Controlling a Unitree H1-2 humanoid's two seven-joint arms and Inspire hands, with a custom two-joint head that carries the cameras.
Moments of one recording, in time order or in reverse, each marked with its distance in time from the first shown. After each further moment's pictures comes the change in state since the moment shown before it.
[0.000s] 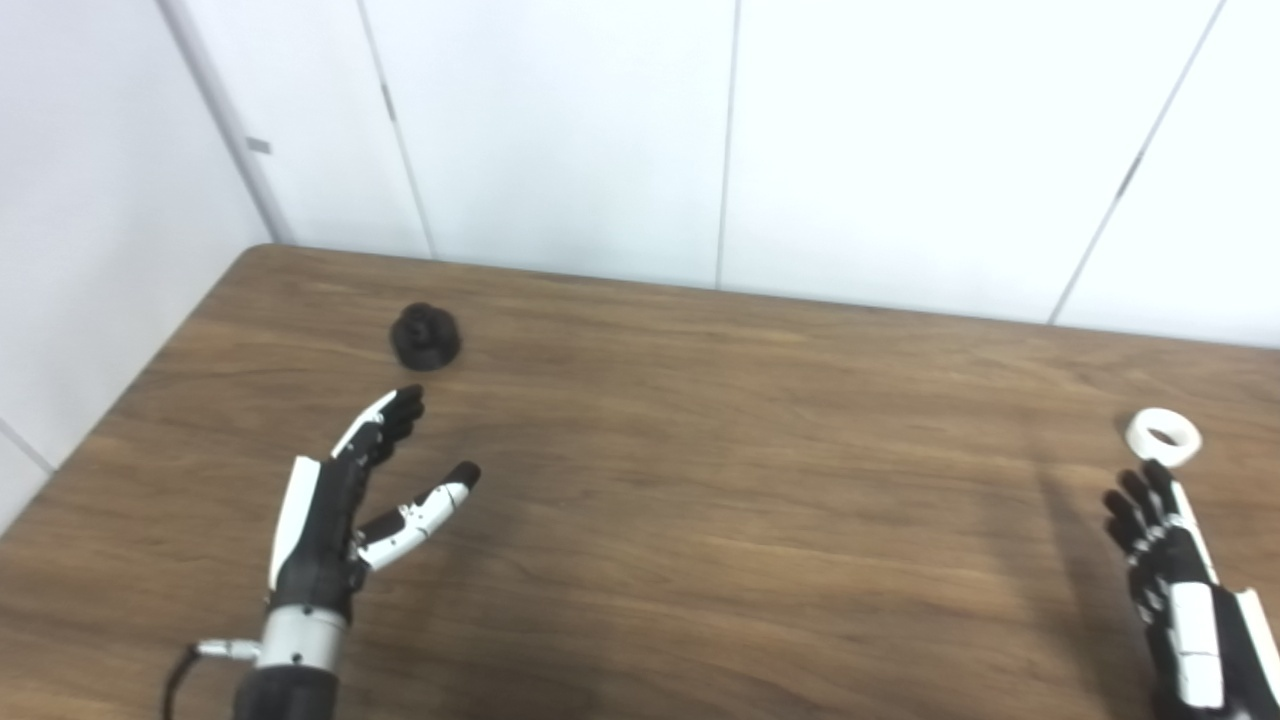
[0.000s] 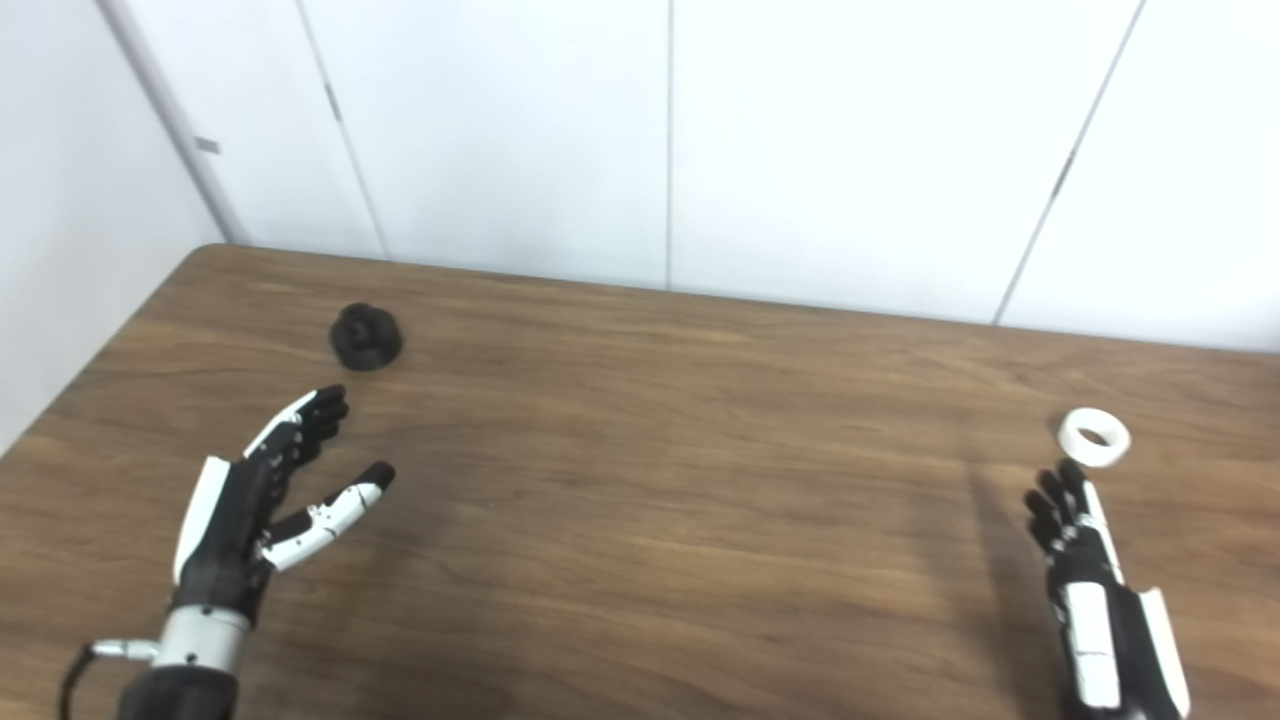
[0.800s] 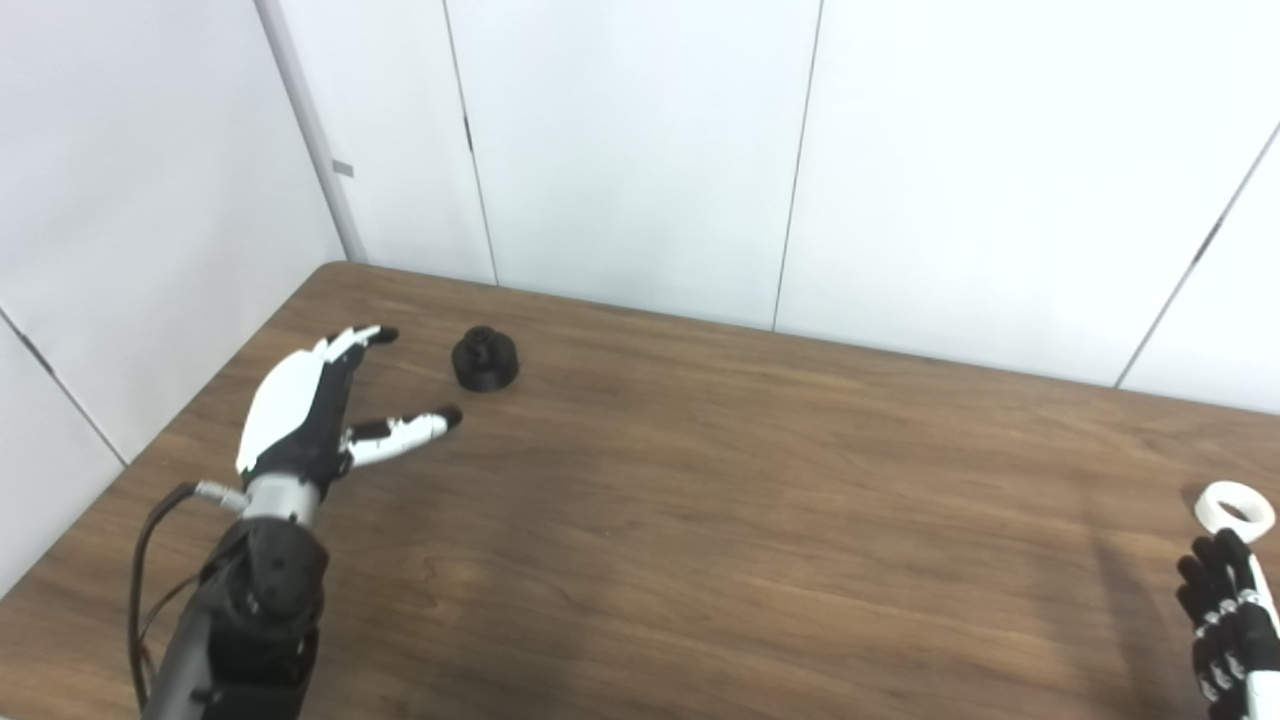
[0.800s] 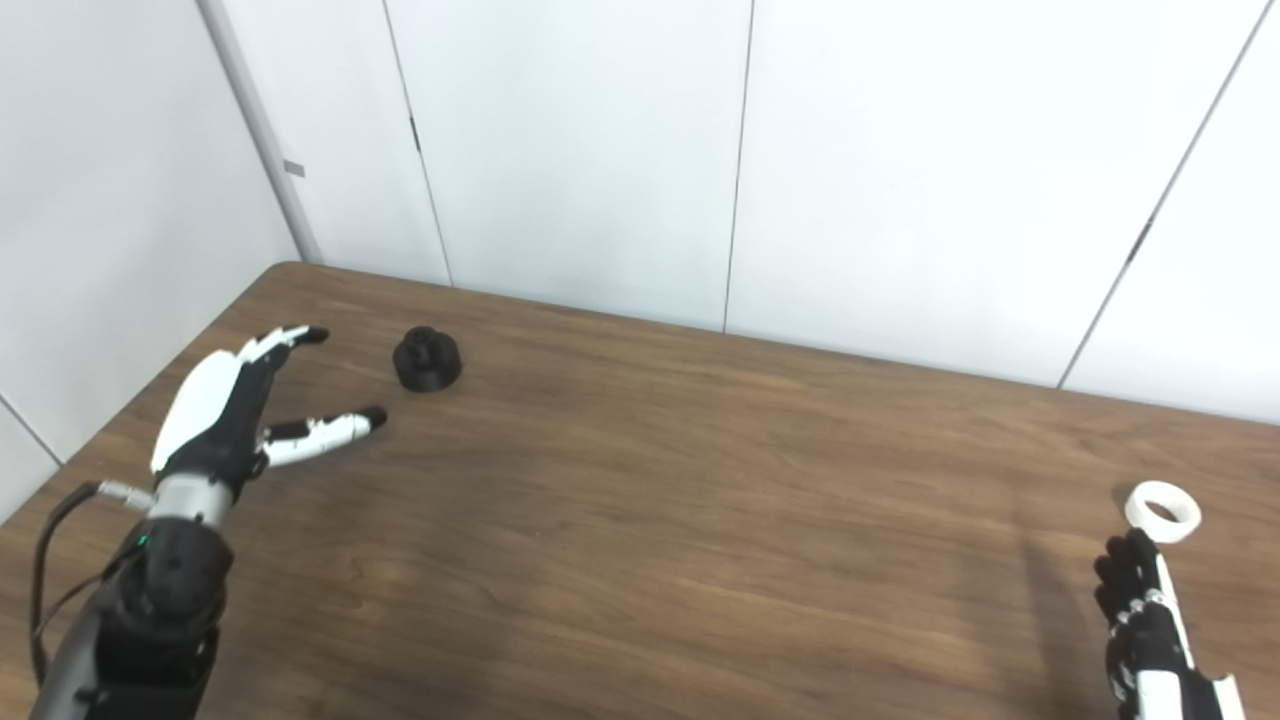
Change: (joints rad) left arm -0.252 0.230 0.002 0.260 0.371 0.082 -0.150; right arm 0.002 -0.005 0.004 0.008 0.009 -0.045 0.013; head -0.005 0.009
